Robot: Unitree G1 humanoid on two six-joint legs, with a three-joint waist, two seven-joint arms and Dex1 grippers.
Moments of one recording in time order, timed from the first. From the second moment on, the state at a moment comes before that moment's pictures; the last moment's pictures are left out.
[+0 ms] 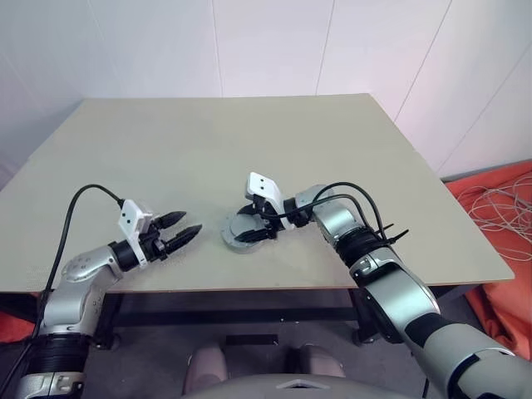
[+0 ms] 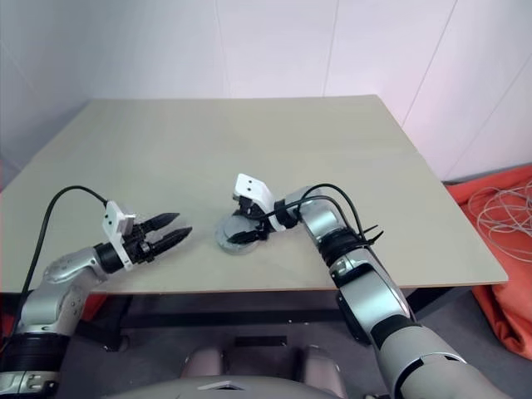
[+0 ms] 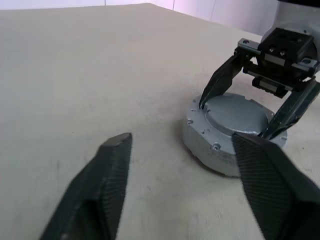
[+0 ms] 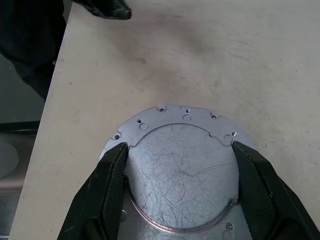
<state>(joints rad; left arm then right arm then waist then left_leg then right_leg) -0.07 0.54 0.16 0.03 -0.49 0.25 -0.94 -0.83 -0.16 0.37 0.72 -0.04 0.16 1.20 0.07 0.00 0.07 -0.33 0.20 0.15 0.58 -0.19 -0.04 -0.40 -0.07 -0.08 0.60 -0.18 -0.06</state>
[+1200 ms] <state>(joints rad) -0.26 0.39 -0.09 0.12 -0.28 0.31 -0.80 -0.81 -0.17 0.36 0.68 -0.03 0.23 1.21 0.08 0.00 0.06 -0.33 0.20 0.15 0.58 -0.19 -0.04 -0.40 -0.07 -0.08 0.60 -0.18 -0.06</state>
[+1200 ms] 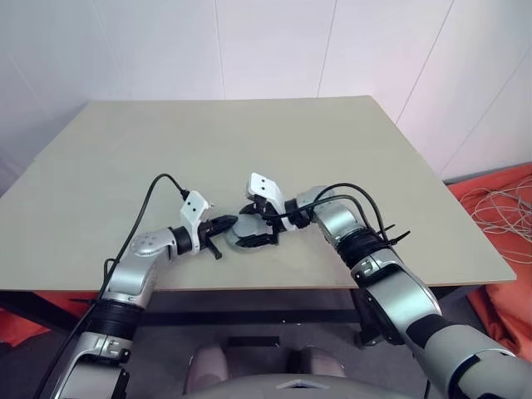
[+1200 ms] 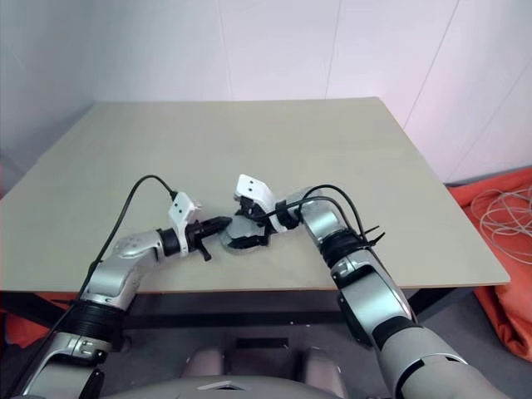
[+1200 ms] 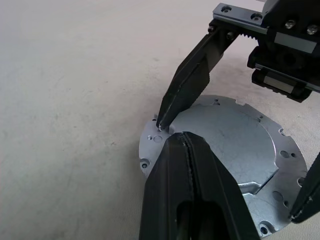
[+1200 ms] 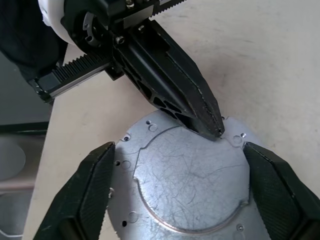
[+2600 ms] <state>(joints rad) -0.25 0.39 -0.09 0.09 -0.29 0.32 -0.83 -0.62 -0.09 -0.46 0.36 0.62 1.60 0.45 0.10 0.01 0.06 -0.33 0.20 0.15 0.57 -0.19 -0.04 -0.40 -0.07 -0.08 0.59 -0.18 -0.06</state>
